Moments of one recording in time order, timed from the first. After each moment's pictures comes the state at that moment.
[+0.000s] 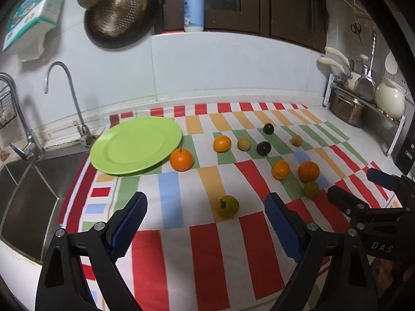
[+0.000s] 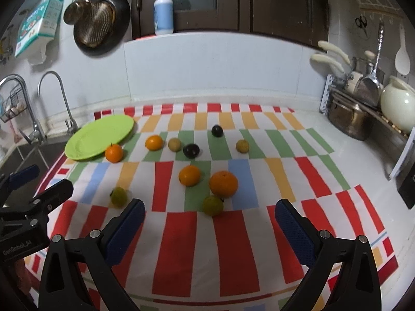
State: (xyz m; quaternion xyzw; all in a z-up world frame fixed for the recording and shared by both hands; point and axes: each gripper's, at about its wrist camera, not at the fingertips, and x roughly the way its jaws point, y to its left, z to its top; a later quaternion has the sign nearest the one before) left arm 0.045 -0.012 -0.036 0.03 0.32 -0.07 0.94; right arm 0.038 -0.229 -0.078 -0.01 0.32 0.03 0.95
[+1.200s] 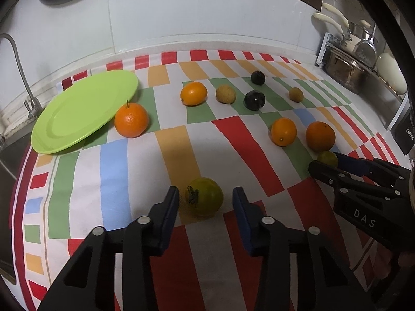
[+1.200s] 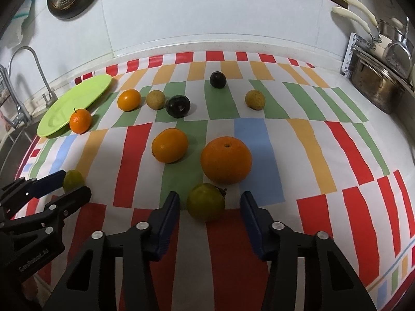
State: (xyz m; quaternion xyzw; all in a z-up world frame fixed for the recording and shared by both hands) left arm 0.109 -0.036 -0.101 0.03 0.43 -0.13 0.89; right arm 0.111 -0.233 -0.139 -0.01 0.42 0.04 0.91
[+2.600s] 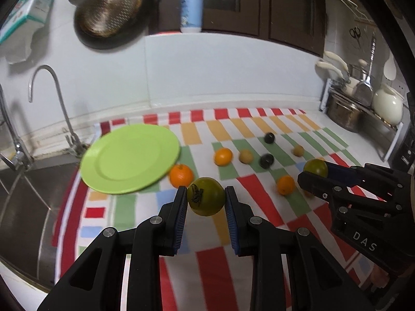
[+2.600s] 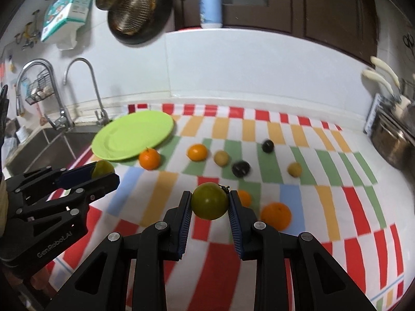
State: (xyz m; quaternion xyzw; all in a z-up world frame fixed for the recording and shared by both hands) left arm 0.079 0.005 -0.022 0.02 0.31 -0.08 0.95; right arm 0.079 -0.175 -0.063 -0.04 0.30 0.14 0.94
